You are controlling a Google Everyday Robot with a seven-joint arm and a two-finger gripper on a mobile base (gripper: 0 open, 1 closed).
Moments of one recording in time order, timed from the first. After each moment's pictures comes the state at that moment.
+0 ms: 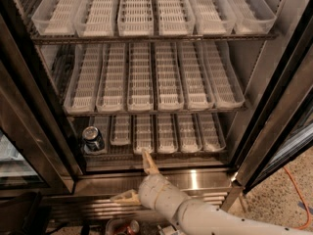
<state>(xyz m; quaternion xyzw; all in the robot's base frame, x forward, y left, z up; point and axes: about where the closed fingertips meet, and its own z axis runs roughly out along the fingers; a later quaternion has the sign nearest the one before) 0.488 0.073 0.621 -0.45 0.64 0.14 0.61</state>
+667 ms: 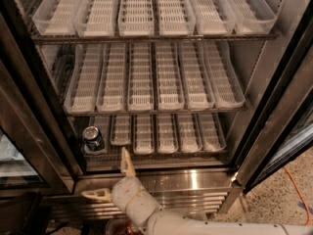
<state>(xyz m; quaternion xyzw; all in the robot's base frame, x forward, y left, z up) 0.495 0.146 0.631 -0.37 0.61 0.16 0.69</state>
